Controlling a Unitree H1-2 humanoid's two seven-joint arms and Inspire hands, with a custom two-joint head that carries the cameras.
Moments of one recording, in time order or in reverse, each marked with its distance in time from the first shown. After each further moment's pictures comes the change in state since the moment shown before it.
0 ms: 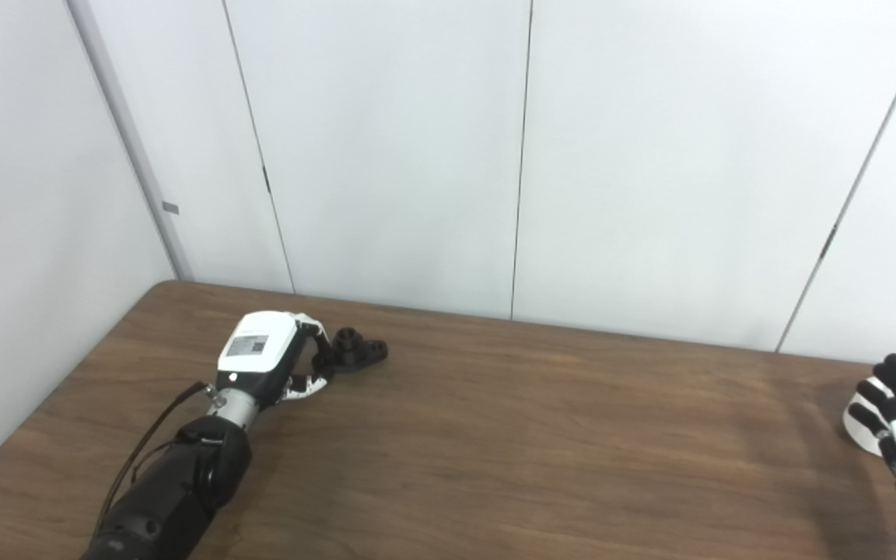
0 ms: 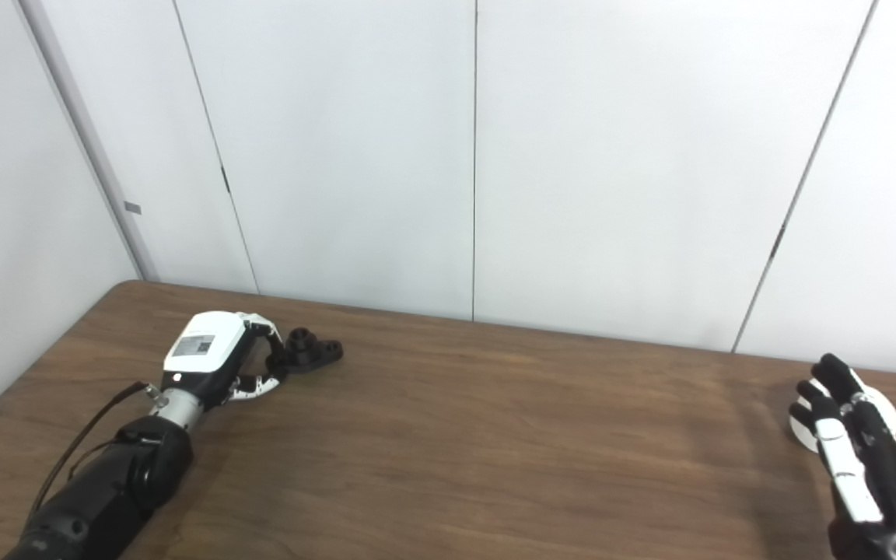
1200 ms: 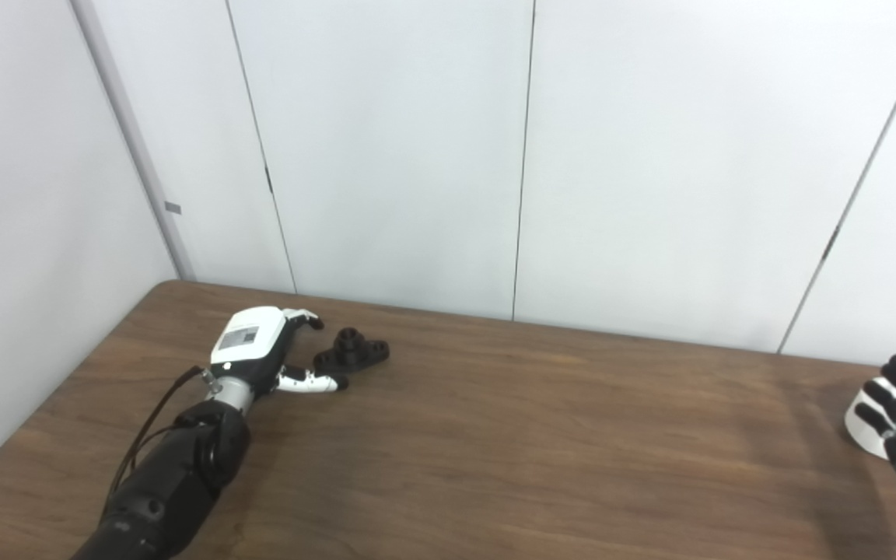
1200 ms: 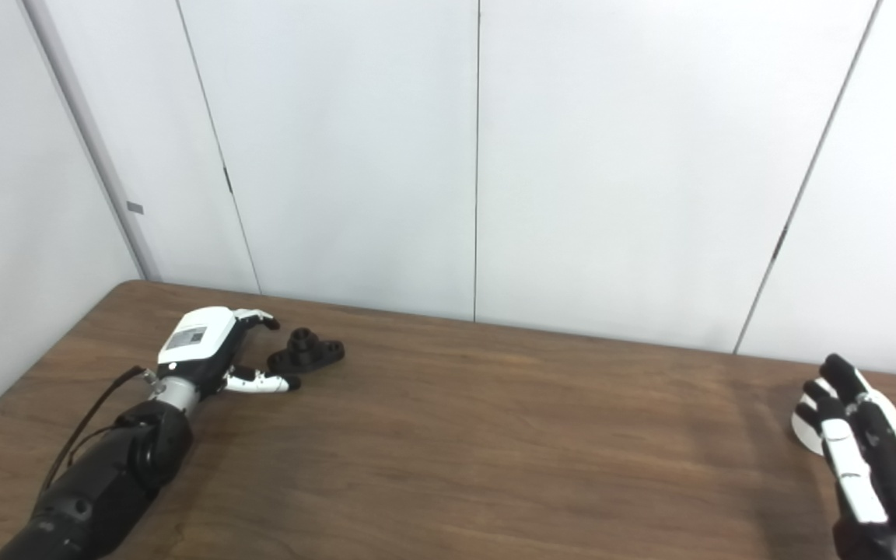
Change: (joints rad) left arm -0.051 -0.016 0.016 0.050 -0.057 0.075 -0.131; right arm 0.005 -0.008 -0.001 -0.005 0.000 -0.002 0.002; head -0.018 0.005
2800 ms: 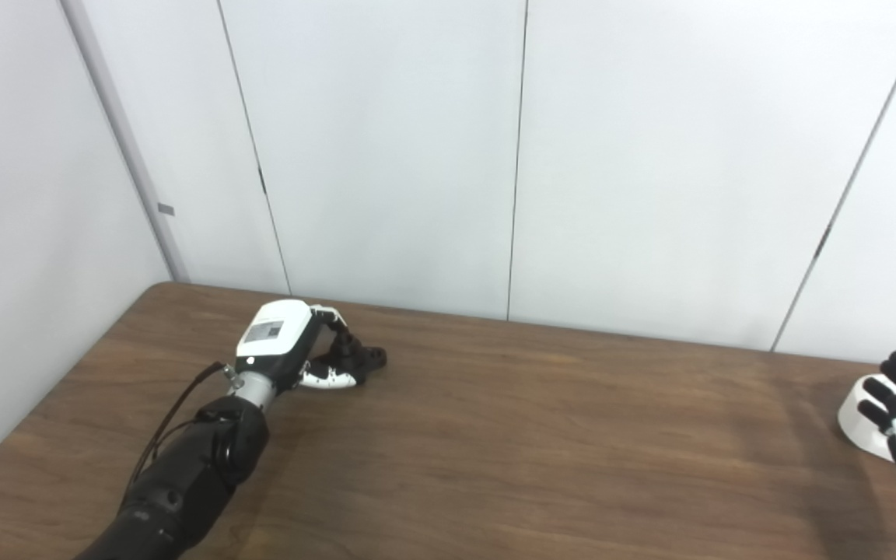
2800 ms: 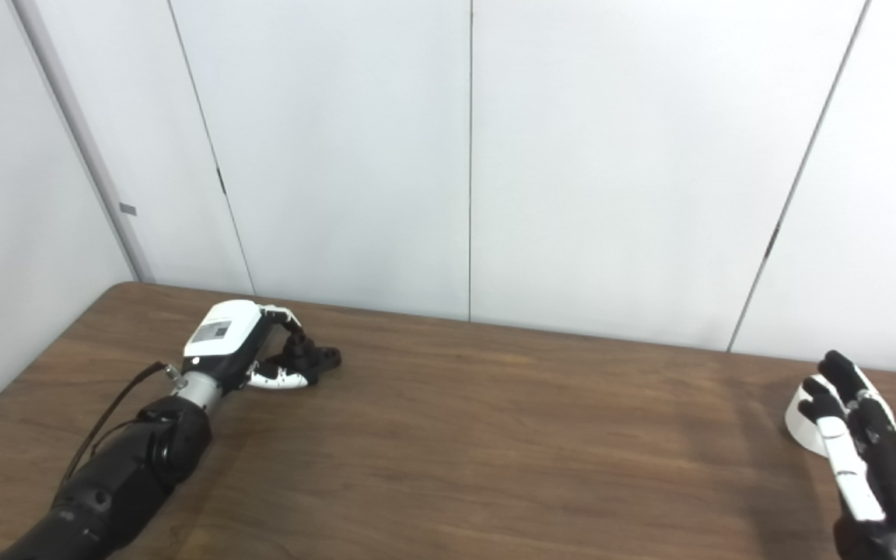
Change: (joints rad) left arm -0.043 -0.019 -0.046 0.047 -0.003 -0.107 0.060; right arm 0.007 0.005 0.000 -0.030 -0.042 0.004 -0.034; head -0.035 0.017
